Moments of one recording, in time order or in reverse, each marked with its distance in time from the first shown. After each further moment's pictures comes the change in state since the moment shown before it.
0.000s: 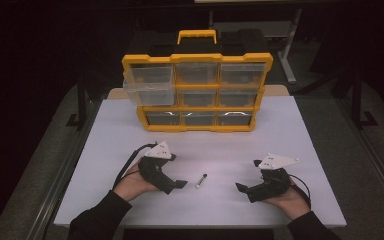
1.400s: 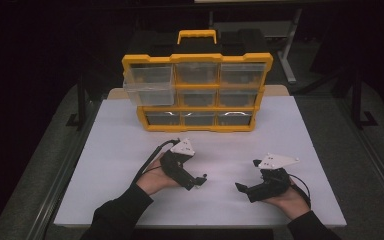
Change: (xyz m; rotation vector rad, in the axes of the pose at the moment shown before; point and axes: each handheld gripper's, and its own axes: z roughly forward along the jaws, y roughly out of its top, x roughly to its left) left arm -0.008 0.033 0.045 0.039 -0.022 0.036; right arm 0.000 0.000 0.000 -0.004 0.007 0.000
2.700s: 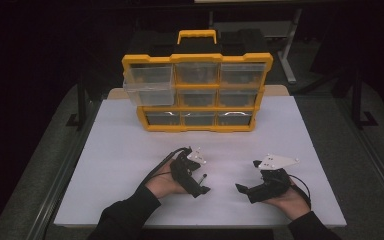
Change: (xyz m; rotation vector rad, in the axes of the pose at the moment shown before) left arm -0.008 -0.007 0.034 0.186 0.003 0.022; right arm 0.000 -0.002 0.000 0.007 0.006 -0.005
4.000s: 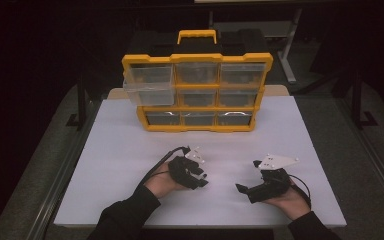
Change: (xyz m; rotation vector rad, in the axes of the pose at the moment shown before) left arm 0.001 0.000 -0.007 0.000 -0.018 0.002; right arm 0.000 0.000 0.000 0.005 0.000 0.003
